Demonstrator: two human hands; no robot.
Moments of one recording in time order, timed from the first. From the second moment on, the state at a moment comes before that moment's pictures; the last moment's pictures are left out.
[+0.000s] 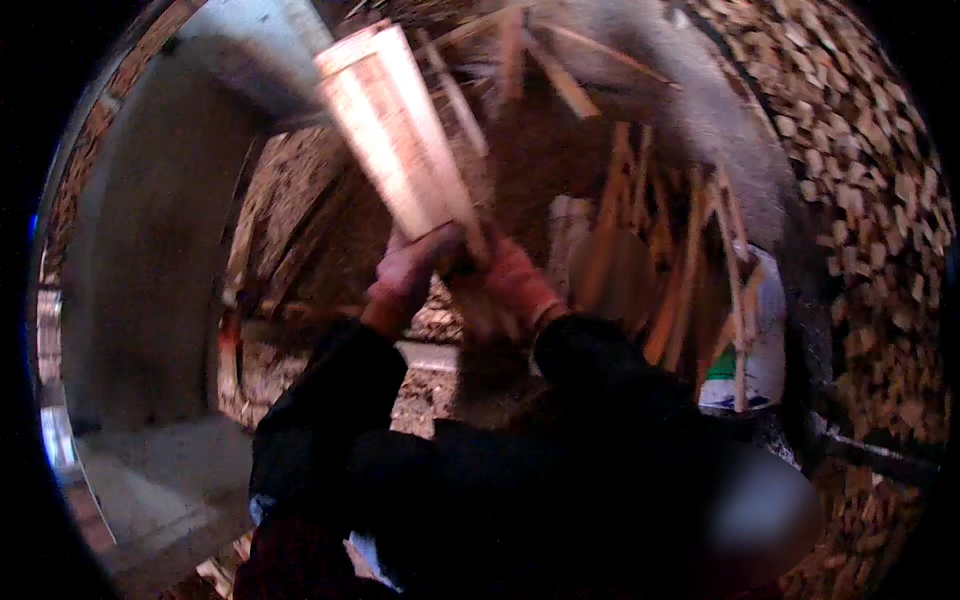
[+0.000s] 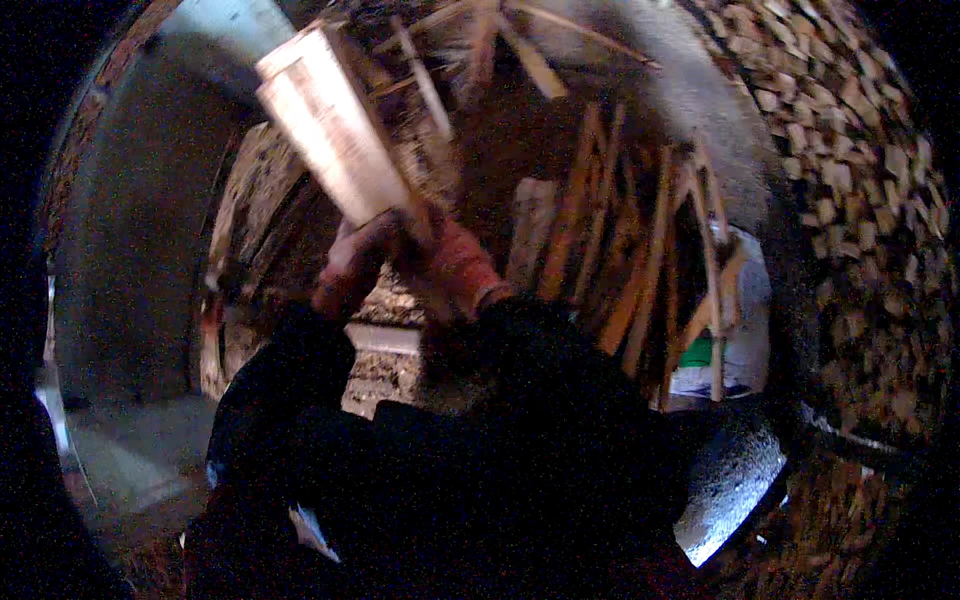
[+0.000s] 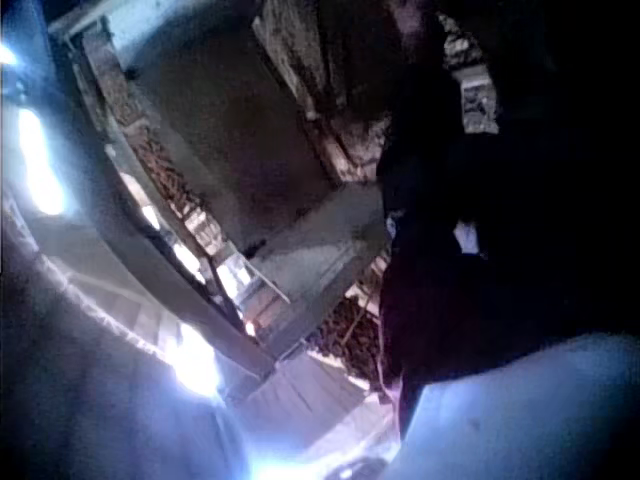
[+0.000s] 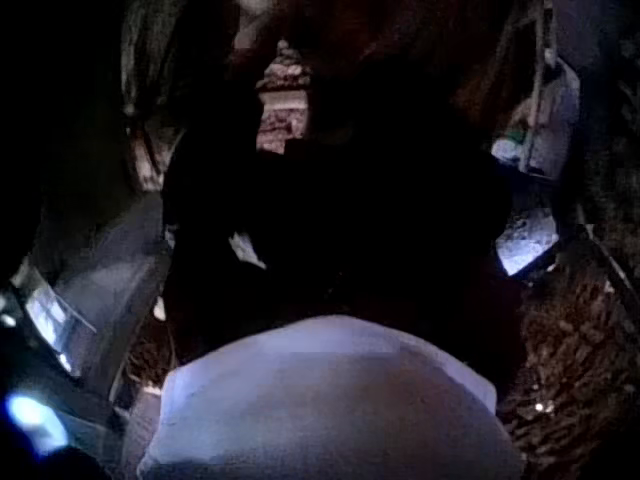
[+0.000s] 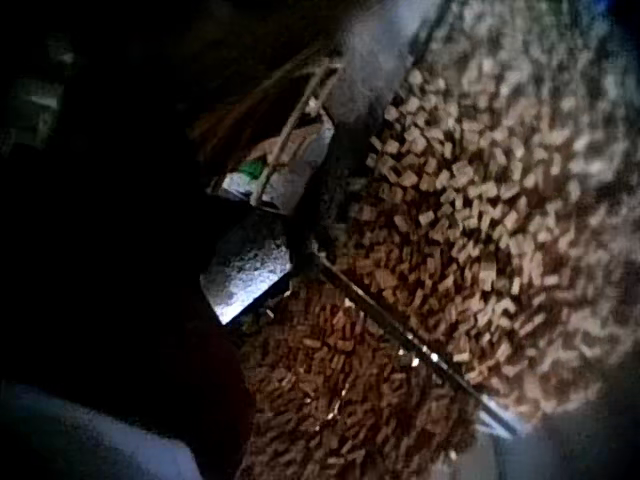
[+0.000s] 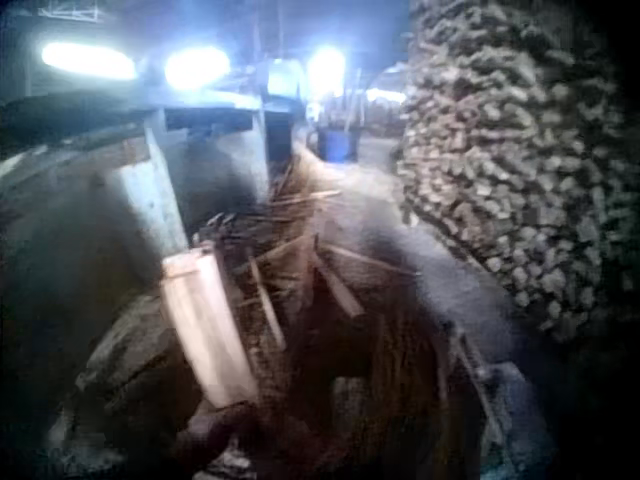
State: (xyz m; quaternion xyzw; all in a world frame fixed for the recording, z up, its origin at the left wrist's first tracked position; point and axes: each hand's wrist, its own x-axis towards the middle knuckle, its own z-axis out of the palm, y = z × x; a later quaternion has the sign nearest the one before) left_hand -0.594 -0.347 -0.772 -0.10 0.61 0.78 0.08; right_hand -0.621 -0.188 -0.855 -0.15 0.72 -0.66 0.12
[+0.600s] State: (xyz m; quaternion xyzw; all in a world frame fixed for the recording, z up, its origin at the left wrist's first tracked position) left_hand -0.495 -0.131 -0.300 0.01 0.66 0.73 0.18; right_hand -0.424 0.011 -0.315 0.08 0.73 -0.67 0.04
